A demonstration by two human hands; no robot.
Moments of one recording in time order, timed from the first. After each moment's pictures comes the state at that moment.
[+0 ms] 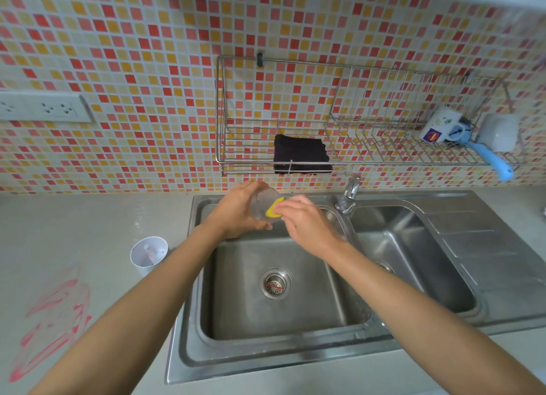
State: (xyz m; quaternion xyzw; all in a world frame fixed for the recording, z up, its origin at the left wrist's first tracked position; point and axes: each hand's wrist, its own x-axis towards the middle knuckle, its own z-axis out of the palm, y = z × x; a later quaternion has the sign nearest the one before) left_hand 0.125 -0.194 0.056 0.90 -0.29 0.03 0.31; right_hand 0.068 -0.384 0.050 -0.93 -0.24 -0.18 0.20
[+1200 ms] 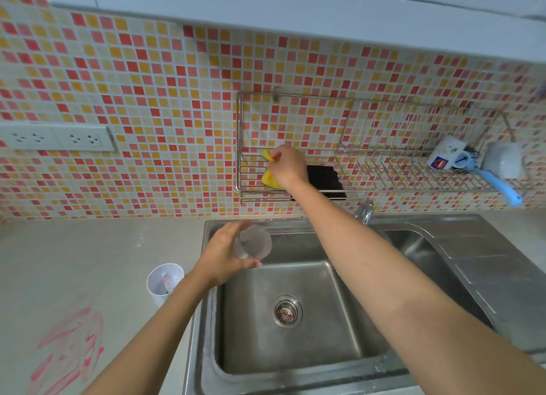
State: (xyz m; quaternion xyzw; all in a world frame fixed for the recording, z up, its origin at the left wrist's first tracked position) left_hand 0.099 -0.131 0.041 0.89 -0.20 0.02 0.40; right_hand 0.210 -0.308 0.146 -0.93 0.05 -0.15 0.33
